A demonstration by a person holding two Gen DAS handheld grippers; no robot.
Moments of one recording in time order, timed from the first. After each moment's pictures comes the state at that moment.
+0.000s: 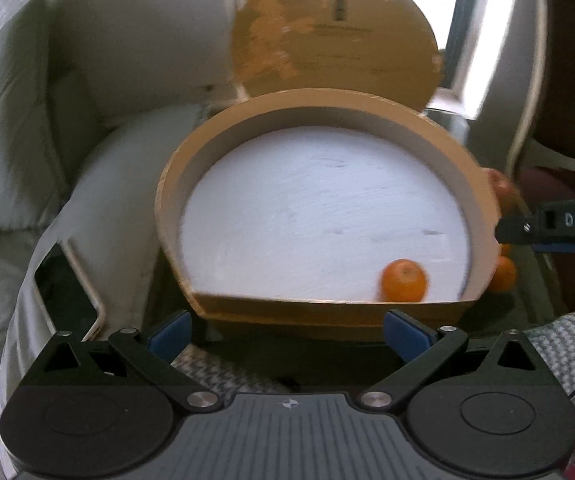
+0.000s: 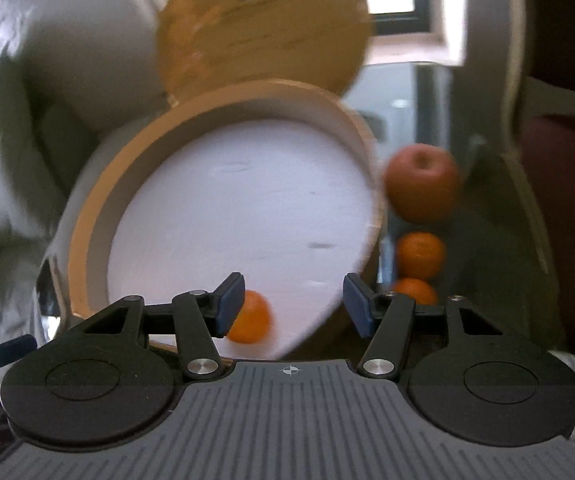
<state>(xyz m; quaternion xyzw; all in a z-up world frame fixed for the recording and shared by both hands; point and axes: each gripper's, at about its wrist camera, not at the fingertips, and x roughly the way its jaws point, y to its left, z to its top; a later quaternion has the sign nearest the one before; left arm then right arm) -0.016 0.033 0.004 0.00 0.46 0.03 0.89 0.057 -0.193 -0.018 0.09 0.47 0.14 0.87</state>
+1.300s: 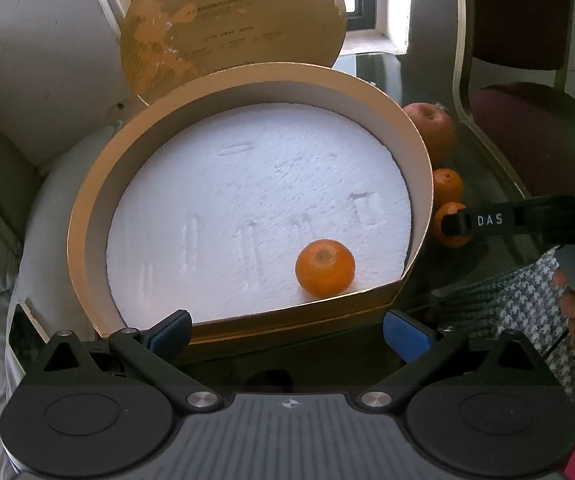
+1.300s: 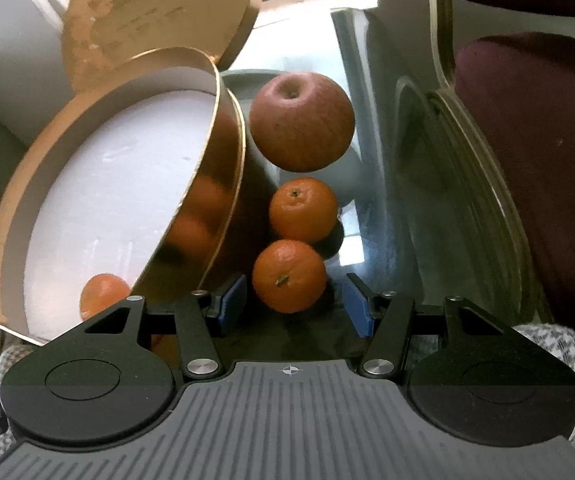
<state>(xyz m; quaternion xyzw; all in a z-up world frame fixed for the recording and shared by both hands) 0.014 -0.033 -0.023 0.10 0.50 -0.02 0.86 0.078 -0.248 -0.106 0.12 0.50 0.08 0.86</state>
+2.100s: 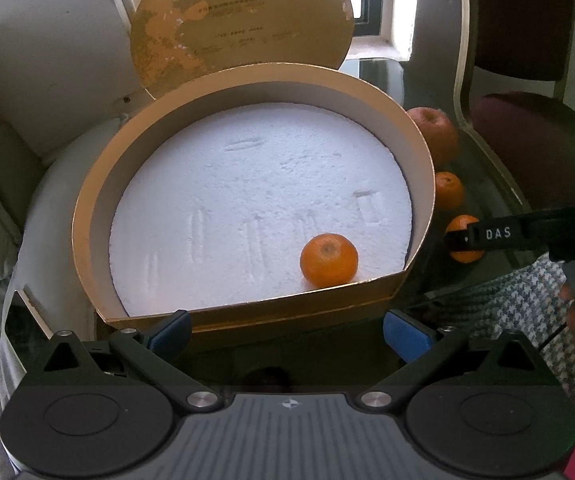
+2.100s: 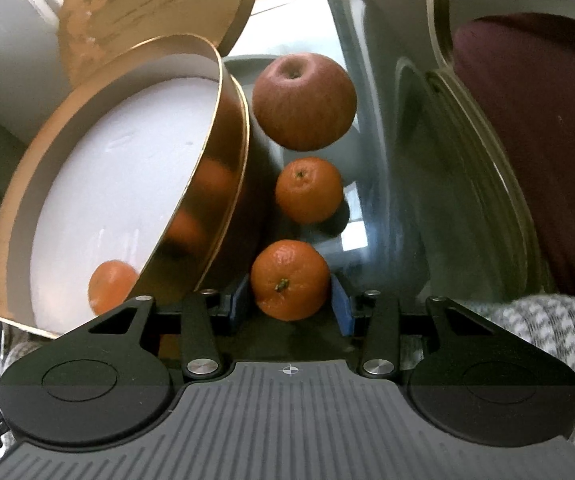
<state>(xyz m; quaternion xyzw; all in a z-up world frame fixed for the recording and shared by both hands) 0.001 -0.020 -0.019 0.07 0.49 -0.03 0.87 0.066 -0.246 -0.103 0.13 0.52 0.08 0.84</state>
